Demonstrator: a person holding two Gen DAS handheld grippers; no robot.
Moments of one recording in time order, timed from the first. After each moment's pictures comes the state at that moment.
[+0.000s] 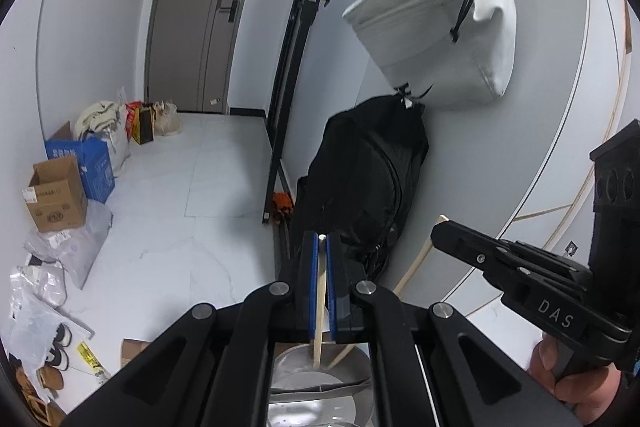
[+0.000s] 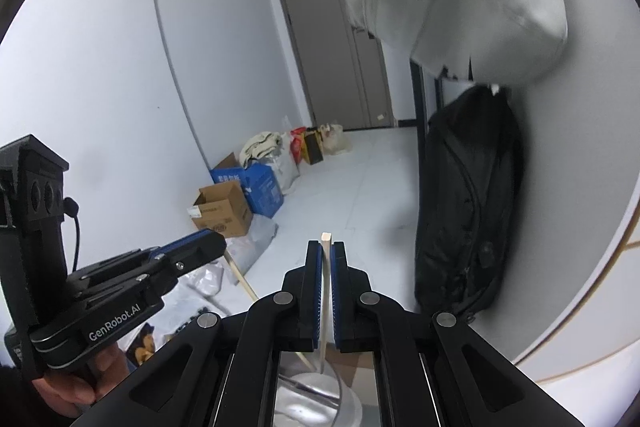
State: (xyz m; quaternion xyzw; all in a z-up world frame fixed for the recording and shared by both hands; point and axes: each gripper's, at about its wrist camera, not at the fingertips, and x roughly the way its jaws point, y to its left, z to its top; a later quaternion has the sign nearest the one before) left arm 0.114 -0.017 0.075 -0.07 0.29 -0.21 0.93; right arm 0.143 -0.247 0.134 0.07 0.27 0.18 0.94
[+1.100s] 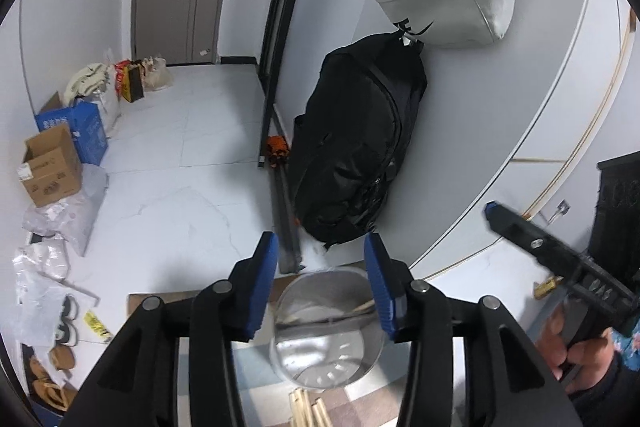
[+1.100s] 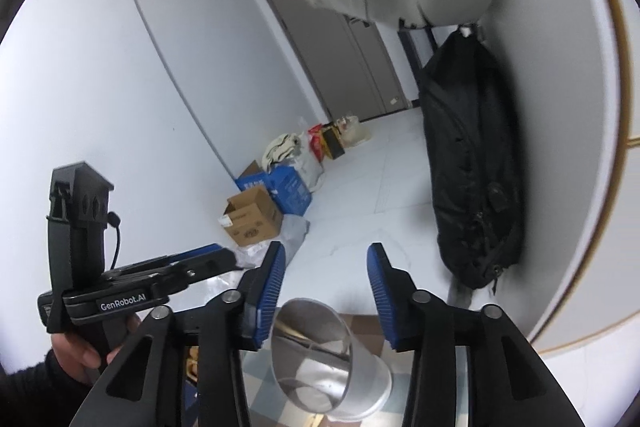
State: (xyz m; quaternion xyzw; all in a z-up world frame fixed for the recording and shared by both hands) left arm 0.101 -0.012 0.083 -0.04 0.39 -0.23 0.89; right arm 0.100 -0.292 0.110 0.16 0.28 0.21 0.92
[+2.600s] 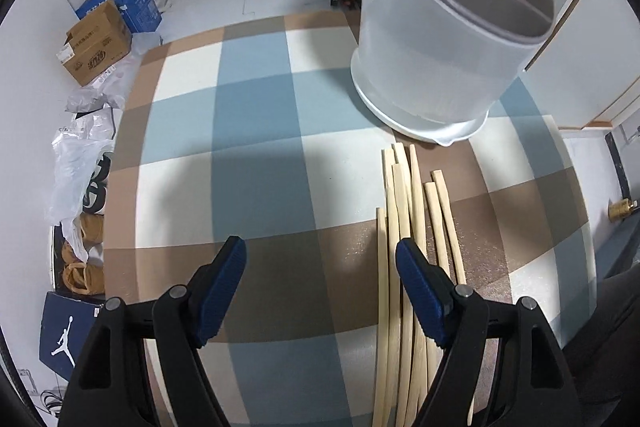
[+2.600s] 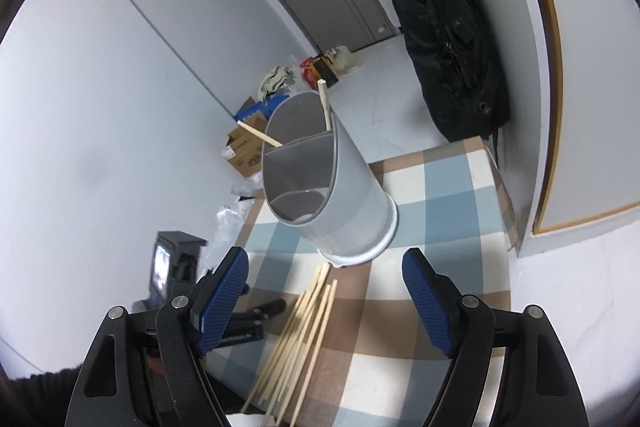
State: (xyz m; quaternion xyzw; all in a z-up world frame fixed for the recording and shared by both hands) left arm 0.044 -0.005 -0.120 0.05 0.58 -0.10 0.81; right arm -0.002 -0.294 -0.005 0.20 0.38 0.22 0.88
